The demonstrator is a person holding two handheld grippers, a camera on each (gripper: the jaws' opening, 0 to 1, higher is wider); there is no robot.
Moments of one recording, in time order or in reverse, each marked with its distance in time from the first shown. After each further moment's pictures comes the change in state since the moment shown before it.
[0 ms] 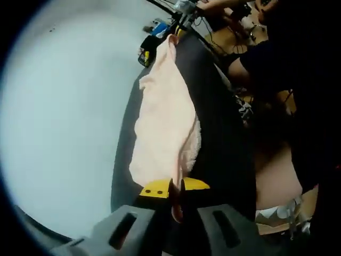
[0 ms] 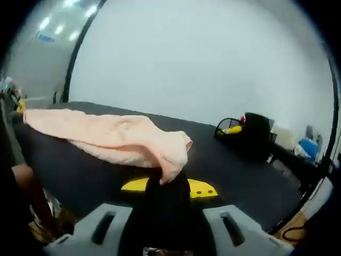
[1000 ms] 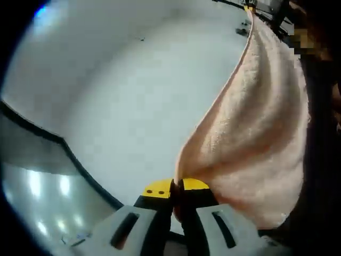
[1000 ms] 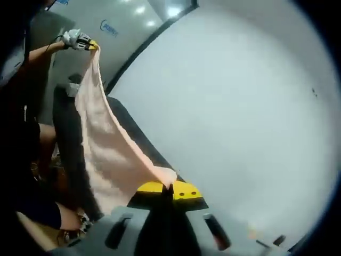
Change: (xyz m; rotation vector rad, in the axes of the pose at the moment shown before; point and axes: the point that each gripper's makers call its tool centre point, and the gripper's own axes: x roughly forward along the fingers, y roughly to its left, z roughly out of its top) left arm -0.186 0.279 0.062 -0.059 0.032 0.785; right arm -0.121 -0.024 0.293 -0.764 -0.122 0.302
